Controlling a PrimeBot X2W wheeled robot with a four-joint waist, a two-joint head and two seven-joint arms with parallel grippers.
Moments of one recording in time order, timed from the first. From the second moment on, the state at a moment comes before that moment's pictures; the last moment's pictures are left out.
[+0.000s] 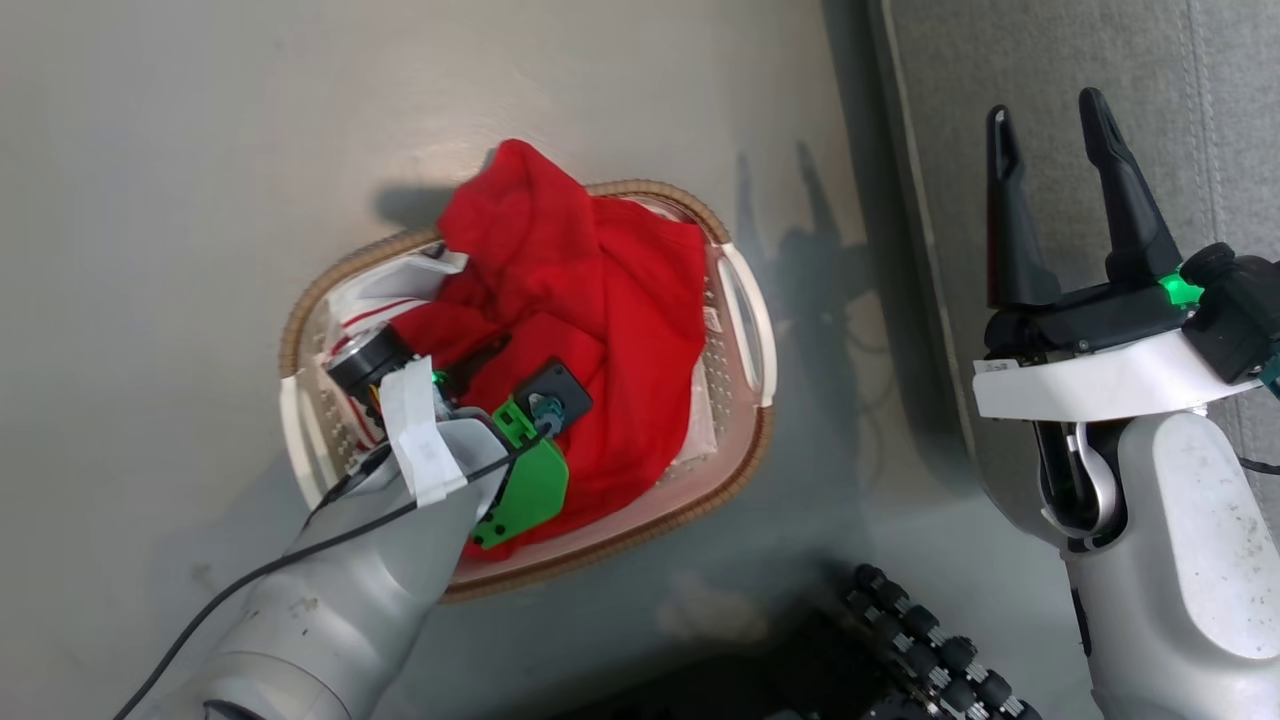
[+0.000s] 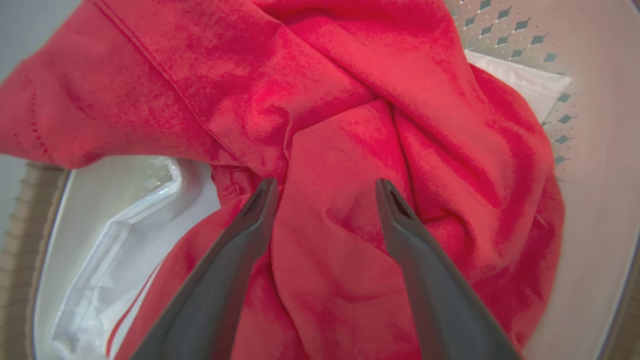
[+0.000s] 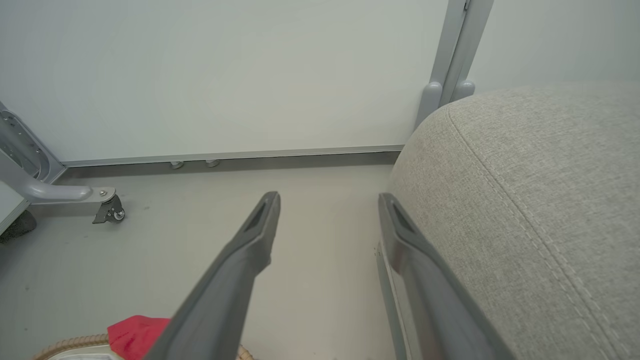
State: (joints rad) left arm -0.86 0.05 -0.88 1.16 0.02 -0.10 -0.11; right arm -0.43 -0.05 0.02 -0.01 0.24 0.13 -0.26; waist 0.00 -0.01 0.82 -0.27
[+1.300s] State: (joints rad) left arm -0.77 0.05 -0.86 1.10 -0.26 -0.08 -0.18; right arm -0.35 -0.05 0.01 0.08 0.17 0.13 -0.26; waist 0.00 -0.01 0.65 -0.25
